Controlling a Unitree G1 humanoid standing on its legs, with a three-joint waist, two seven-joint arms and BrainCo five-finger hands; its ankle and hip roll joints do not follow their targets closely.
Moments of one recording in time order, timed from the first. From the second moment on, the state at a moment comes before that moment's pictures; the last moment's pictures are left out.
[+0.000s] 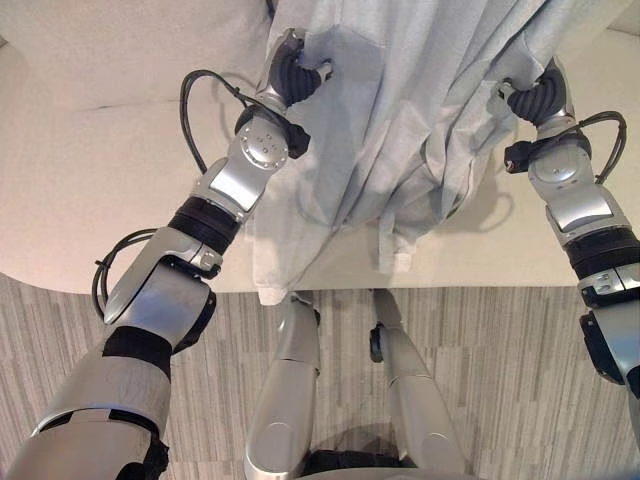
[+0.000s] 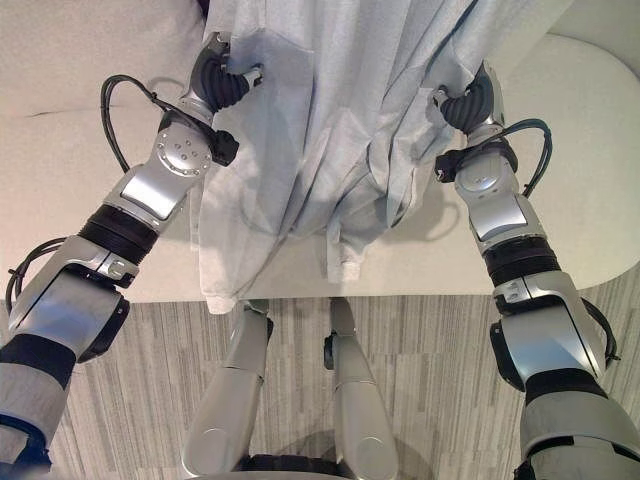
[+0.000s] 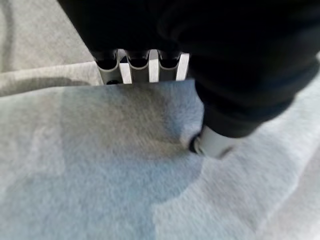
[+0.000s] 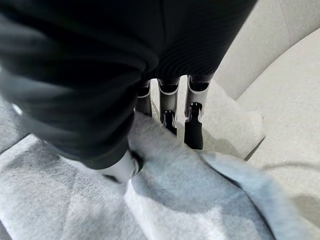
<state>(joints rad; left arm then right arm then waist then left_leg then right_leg) -1.21 0.53 -0.55 0.62 -0.11 0.03 0.29 -1.03 -0.67 0.31 0.65 -0.02 -0.01 -0.30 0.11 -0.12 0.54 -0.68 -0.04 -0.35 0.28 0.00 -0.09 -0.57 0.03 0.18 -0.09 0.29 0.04</state>
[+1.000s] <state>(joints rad) -0.90 0.81 -0.09 0.15 0.03 0.04 0.37 -0.89 -0.84 0.18 0.18 -0.16 0.02 -0.25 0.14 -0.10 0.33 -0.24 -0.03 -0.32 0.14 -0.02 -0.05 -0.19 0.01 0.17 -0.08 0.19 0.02</state>
